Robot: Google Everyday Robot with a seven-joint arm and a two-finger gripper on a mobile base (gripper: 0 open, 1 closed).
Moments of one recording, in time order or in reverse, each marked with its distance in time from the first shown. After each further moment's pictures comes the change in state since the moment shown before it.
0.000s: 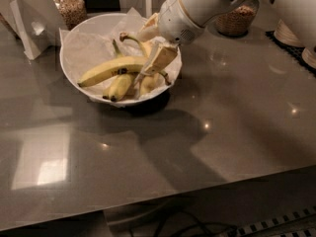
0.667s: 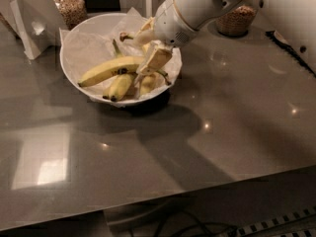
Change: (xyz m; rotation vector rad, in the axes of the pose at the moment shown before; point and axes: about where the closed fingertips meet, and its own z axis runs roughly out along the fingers) arm 0.001 -0.005 0.016 -0.020 -0.022 0.009
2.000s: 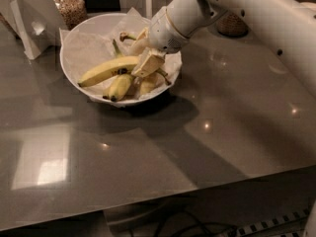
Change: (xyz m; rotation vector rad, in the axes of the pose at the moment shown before) arm 0.011 -0.007 0.033 -0.041 -0.022 0.031
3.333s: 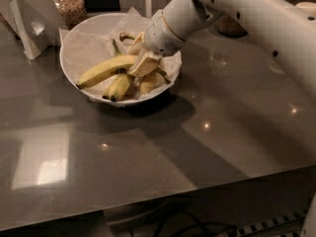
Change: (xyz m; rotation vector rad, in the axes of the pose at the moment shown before) arm -0.006 0.006 0.009 -0.026 -0.019 -0.016
